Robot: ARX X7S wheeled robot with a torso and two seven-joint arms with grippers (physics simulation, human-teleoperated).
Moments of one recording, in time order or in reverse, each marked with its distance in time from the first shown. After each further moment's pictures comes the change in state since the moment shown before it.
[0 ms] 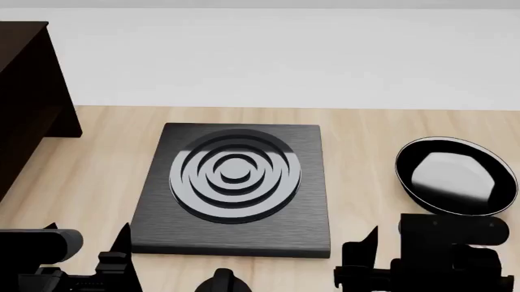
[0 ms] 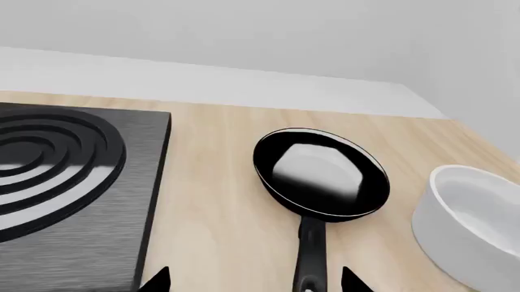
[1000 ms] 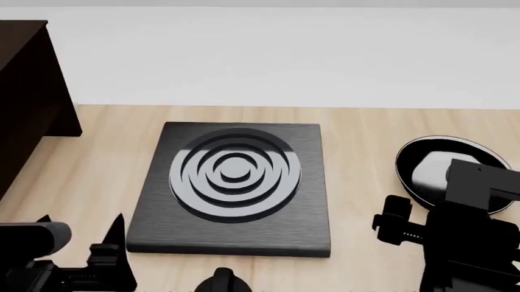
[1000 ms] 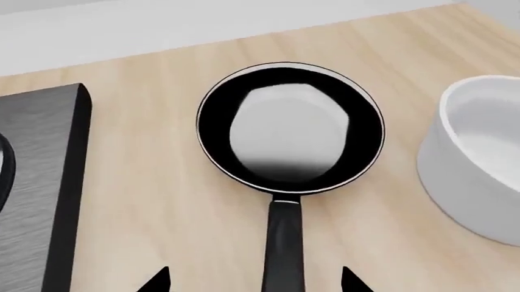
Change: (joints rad) left arm -0.012 -0.027 -0.013 0.009 -0.065 0.017 -0.030; right arm 0.456 0.020 0.098 0.799 0.046 -0.085 -0.020
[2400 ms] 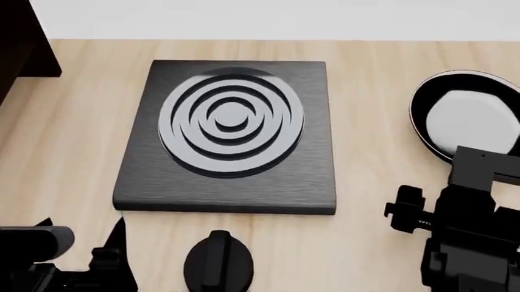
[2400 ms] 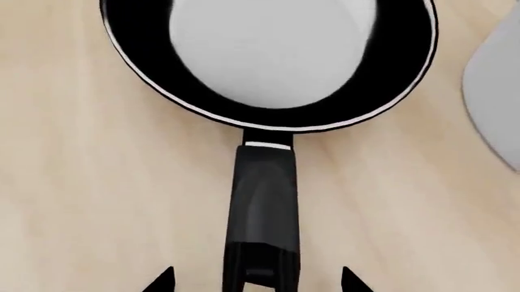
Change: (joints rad) left arm 0.009 -0.038 0.035 -0.026 -0.030 0.047 -0.031; right arm 0.326 0.016 -0.039 0.758 -0.109 -0.390 -0.025
